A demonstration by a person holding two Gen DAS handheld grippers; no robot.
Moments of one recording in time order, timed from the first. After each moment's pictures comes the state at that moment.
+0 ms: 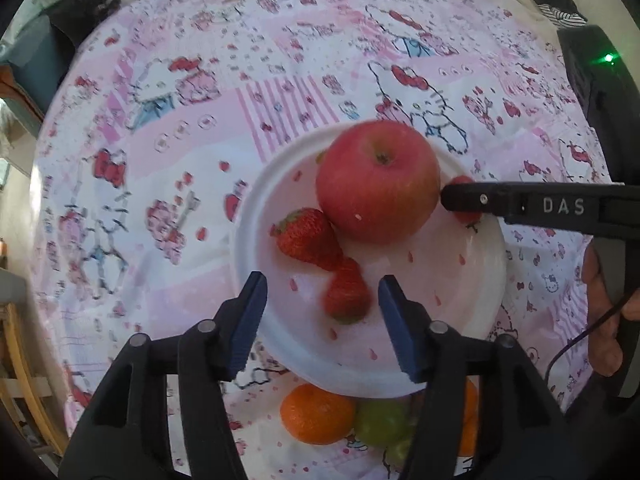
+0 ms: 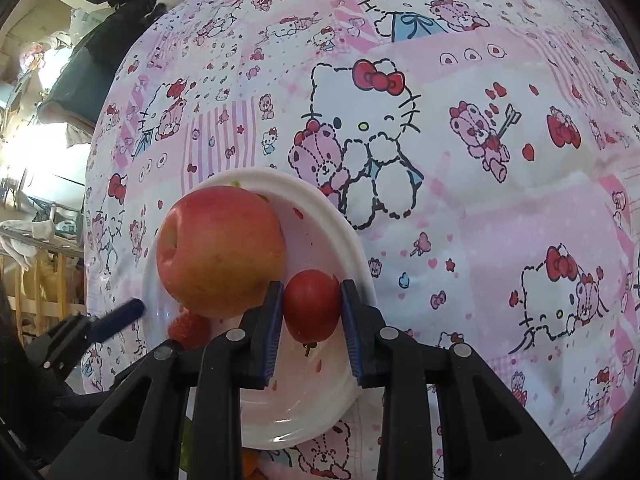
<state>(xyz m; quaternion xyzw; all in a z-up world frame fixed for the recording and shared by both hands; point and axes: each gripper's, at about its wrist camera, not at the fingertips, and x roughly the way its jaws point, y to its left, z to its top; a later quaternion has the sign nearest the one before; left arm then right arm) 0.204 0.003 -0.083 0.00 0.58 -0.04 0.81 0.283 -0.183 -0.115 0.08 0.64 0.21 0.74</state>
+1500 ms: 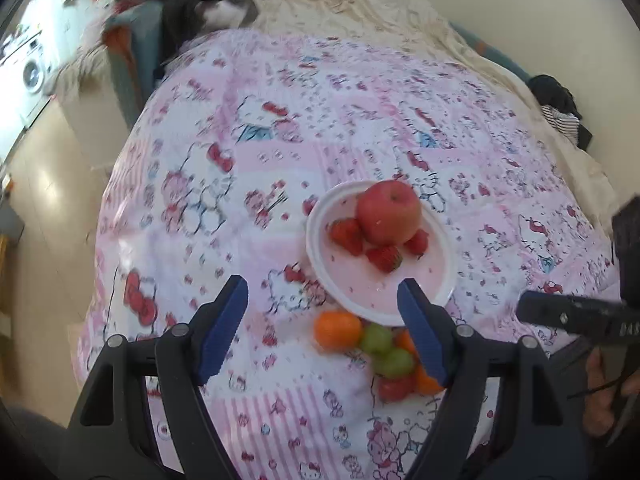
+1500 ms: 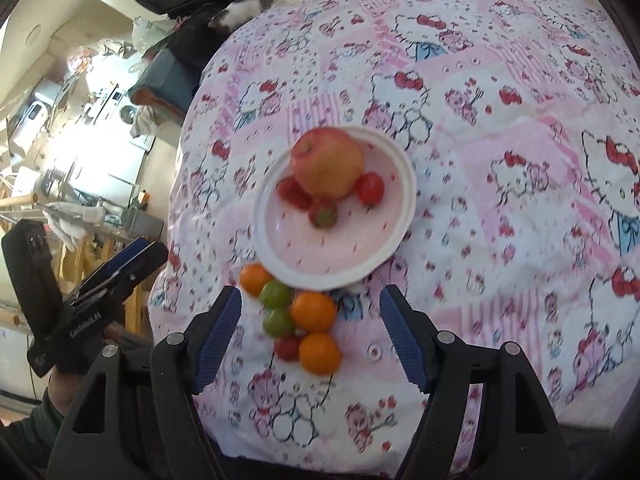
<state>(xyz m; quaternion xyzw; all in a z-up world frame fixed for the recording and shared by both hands) 0.095 0.061 0.002 -0.11 0.48 0.02 0.87 0.155 -0.214 -0.018 0.12 0.60 0.27 0.75</state>
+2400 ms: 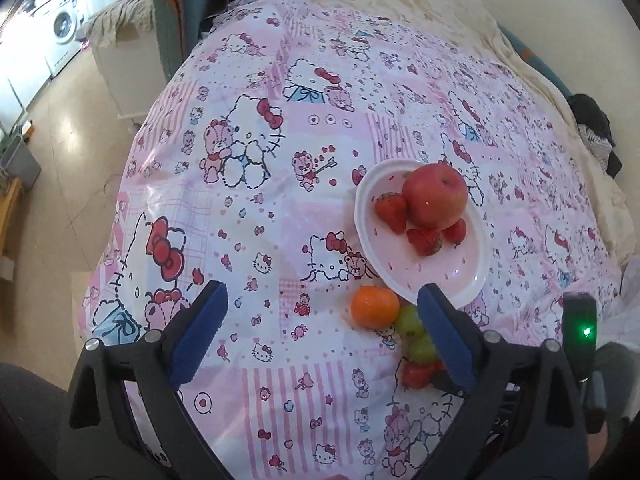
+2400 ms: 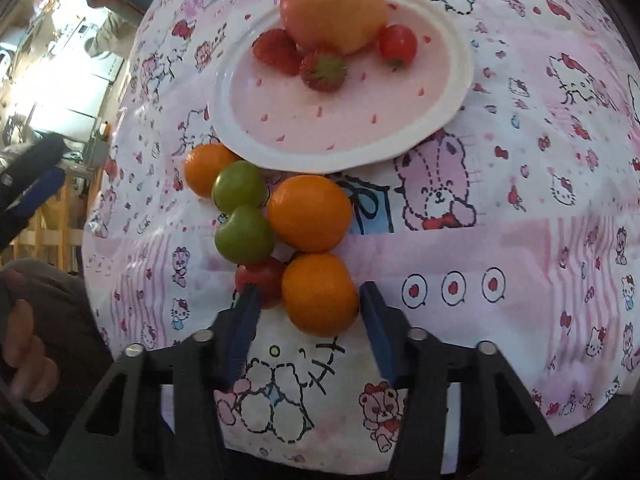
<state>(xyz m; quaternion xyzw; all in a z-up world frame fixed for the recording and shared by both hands) 0.086 0.089 -0.020 -0.17 0.52 0.07 0.84 0.119 -0.151 -0.111 0.02 0.69 0.24 0.68</state>
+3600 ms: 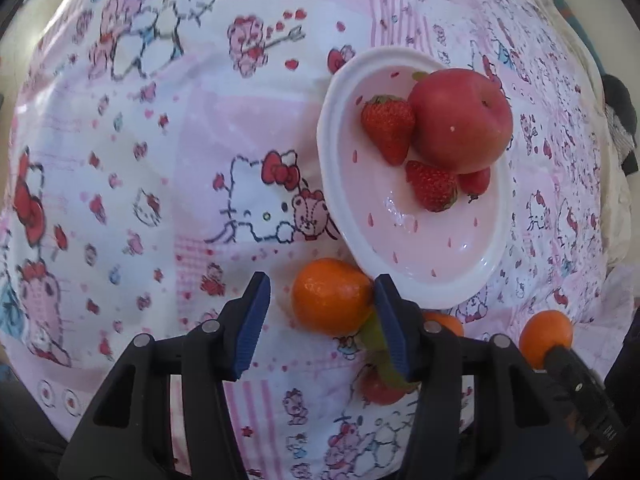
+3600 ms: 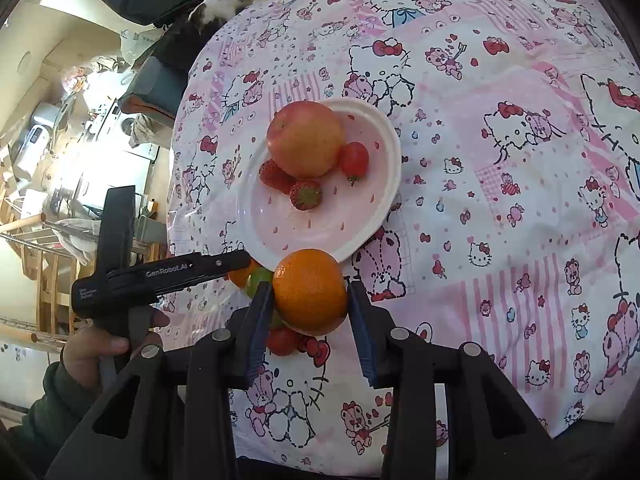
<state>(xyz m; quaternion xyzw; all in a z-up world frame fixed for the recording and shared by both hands) 0.151 0.059 -0.118 -0.25 0.67 0.03 0.70 0.154 -0.232 -0.053 0.17 0.61 0.27 0.73</state>
